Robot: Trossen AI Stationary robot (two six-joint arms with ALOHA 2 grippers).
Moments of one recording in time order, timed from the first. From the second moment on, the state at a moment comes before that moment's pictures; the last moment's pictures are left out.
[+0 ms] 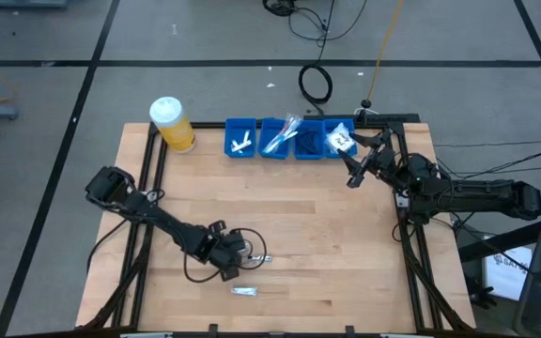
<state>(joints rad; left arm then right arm) -0.48 1.76 0.92 -0.50 -0.22 -0.79 -0.24 0.70 0.29 0.73 0.26 -0.25</state>
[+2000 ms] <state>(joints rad) 0.51 1.44 0.92 -0.08 -0.44 -0.30 -0.24 0.70 0.29 0.72 0.26 -0.22</state>
